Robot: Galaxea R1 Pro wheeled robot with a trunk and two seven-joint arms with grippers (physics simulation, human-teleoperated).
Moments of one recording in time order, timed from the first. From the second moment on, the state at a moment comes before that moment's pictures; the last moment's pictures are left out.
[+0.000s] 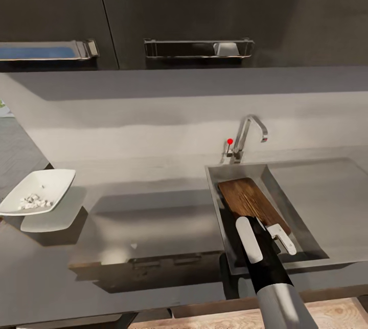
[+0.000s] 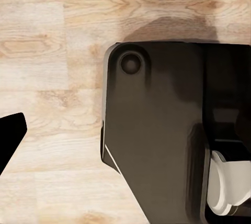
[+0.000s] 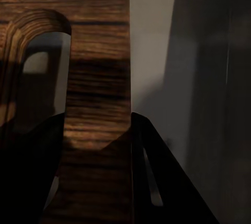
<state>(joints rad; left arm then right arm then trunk) 0.30 0.08 -0.21 -0.52 0.25 -0.45 0.04 -0.58 0.17 -0.06 -1.10 -0.69 0.05 -1.26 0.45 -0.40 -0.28</state>
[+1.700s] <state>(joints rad) 0.30 0.07 -0.21 -0.51 0.25 -0.45 0.04 -0.58 -0.23 0.52 -1.52 -0.67 0.50 -0.38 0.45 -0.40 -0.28</state>
